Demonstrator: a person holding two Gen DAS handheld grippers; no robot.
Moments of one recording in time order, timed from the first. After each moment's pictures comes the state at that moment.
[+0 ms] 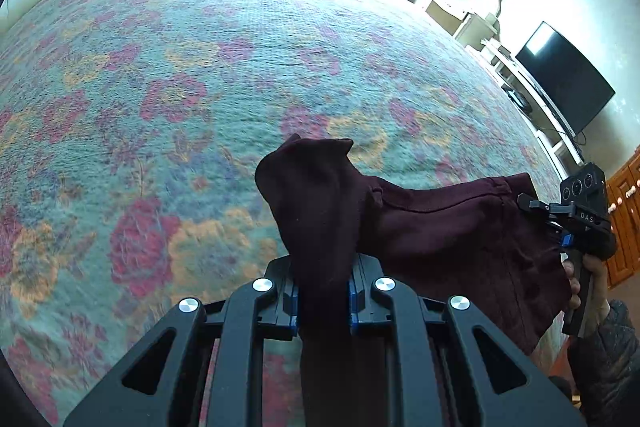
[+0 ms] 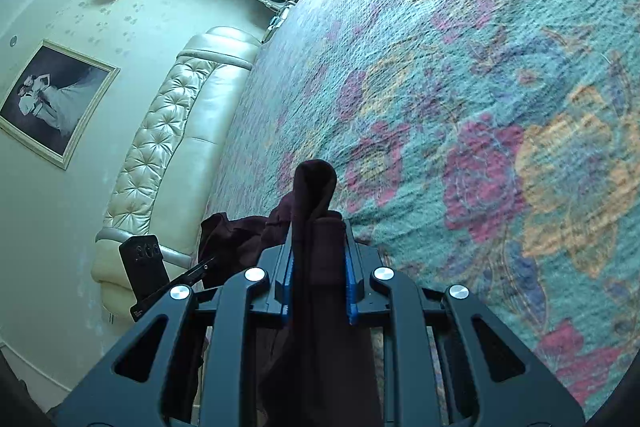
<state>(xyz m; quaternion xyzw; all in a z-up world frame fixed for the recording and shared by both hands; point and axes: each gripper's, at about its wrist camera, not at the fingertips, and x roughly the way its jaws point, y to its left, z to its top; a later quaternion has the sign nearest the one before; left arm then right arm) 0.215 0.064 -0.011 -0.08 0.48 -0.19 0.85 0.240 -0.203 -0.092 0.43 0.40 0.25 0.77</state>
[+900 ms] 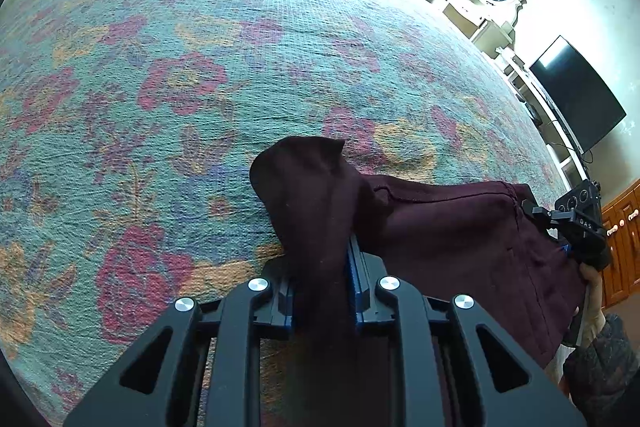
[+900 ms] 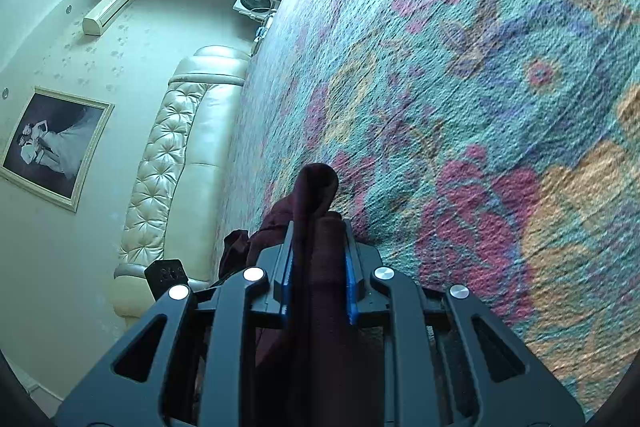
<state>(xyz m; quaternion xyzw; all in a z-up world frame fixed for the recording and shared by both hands) 0.246 0.080 -0.044 -0.11 0.49 -0.18 0.84 0.276 -0.210 -0.139 0.50 0.40 0.25 0.73</state>
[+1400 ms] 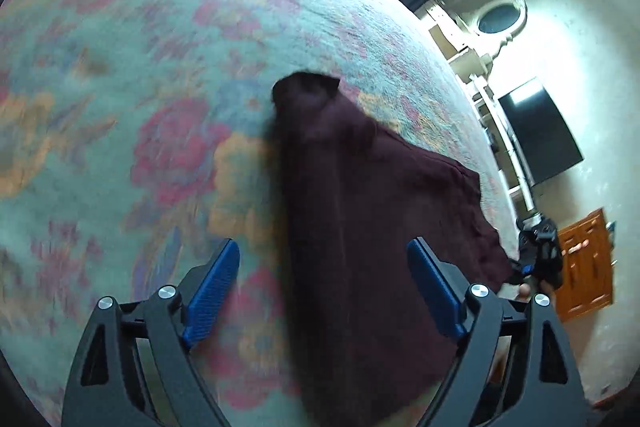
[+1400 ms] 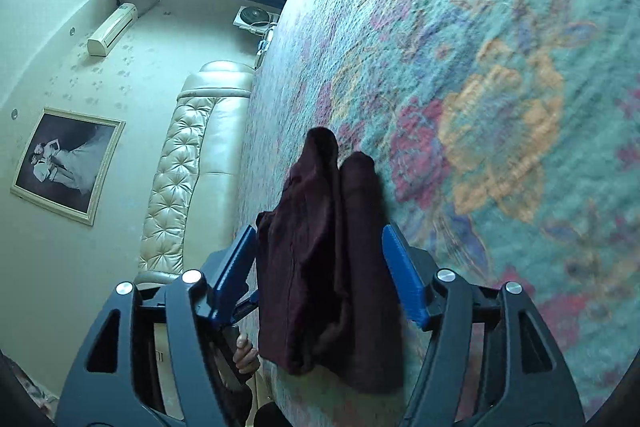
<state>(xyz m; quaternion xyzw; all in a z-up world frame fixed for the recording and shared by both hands) 0.173 0.140 -0.044 -0.24 0.50 -0.23 0.80 0.179 -0.248 -0.113 0.53 0.39 0.22 0.72</state>
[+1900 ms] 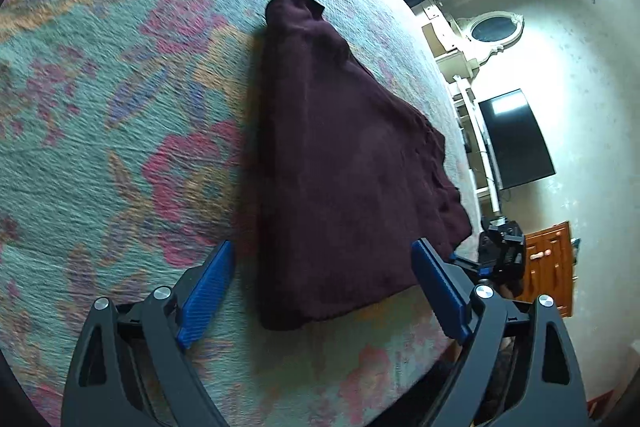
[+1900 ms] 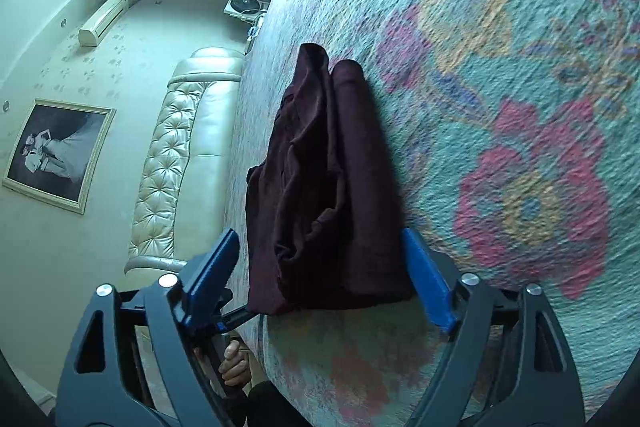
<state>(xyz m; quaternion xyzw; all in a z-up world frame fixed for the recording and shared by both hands) 0.125 0.119 -0.051 -0.31 0.53 -0.25 0.75 0.155 -0.198 -0.116 0.51 0.41 0.22 0.72</state>
